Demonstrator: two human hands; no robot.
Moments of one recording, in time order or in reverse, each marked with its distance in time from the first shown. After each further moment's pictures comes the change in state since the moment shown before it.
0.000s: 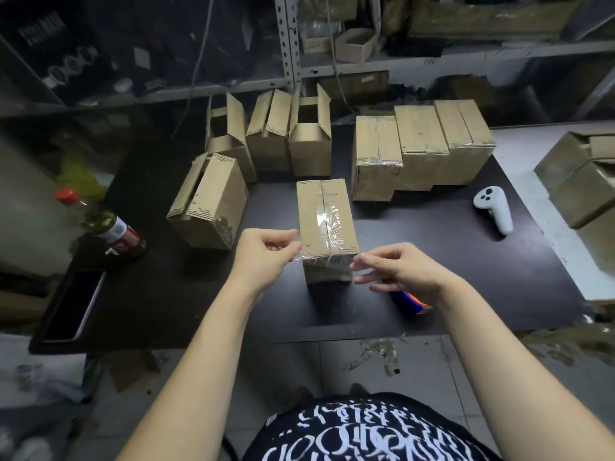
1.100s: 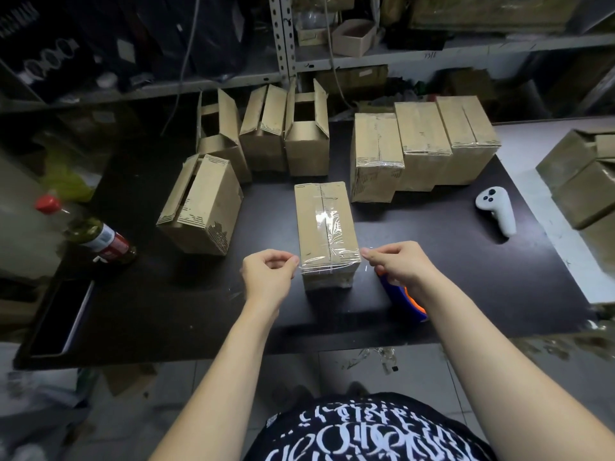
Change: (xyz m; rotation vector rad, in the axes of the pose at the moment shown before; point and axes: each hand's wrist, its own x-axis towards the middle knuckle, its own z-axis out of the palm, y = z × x) left_hand 0.024 -0.051 0.035 -0.051 0.246 -0.203; right_hand 0.054 0.012 -0.005 -0.030 0.425 0.098
